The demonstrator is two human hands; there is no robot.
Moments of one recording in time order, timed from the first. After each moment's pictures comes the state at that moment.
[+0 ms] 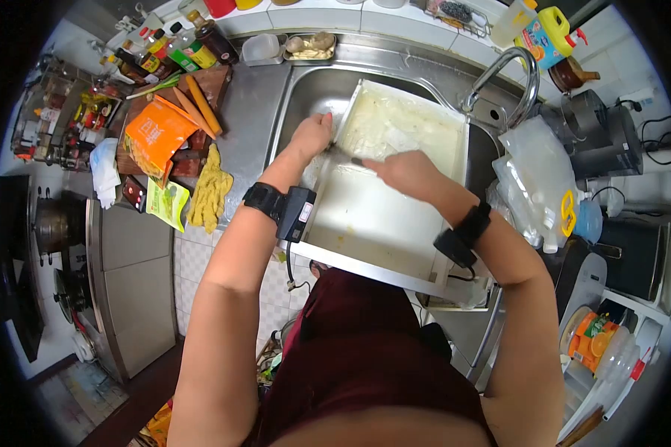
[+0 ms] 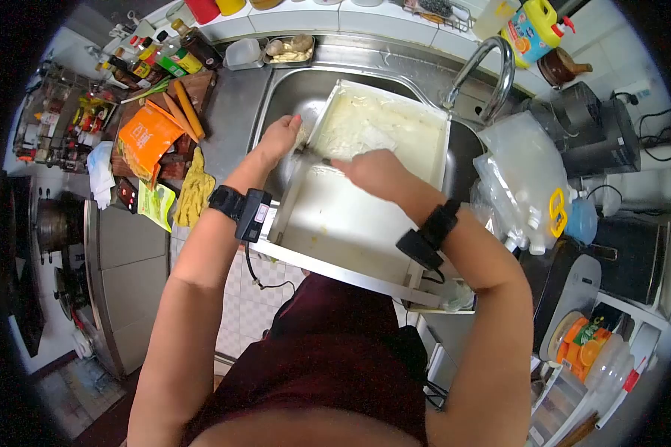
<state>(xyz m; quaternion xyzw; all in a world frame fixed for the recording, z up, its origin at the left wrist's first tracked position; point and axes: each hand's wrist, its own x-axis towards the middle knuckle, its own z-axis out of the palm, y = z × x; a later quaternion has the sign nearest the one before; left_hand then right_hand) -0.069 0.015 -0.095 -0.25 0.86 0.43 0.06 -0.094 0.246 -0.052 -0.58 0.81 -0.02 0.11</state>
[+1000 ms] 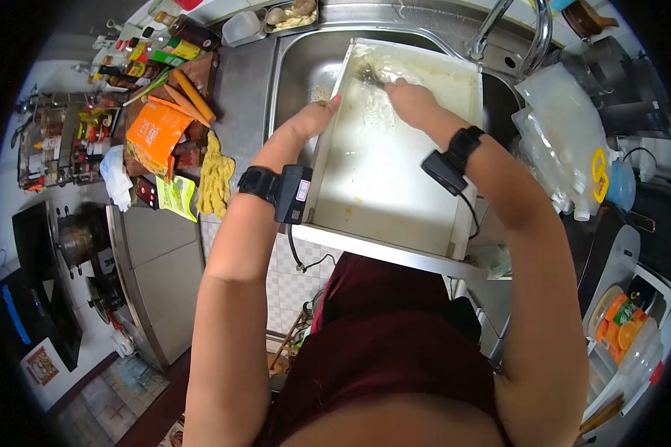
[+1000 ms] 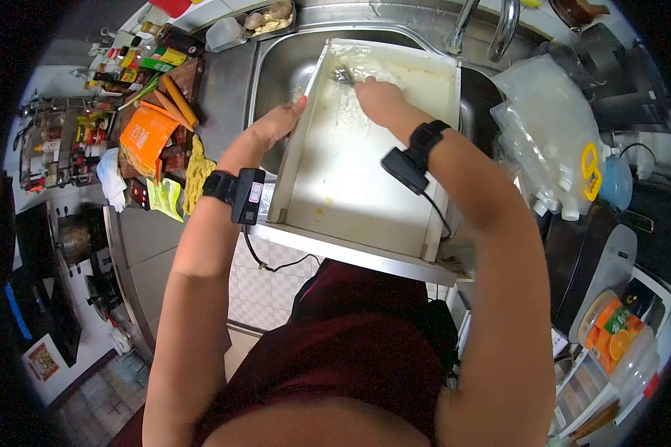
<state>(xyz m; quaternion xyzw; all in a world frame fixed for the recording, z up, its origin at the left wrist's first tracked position) -0.068 0.019 -0.132 -0.21 0.80 0.50 0.27 -0.157 0.236 -0.151 -0.40 0.91 -0.07 0.07</state>
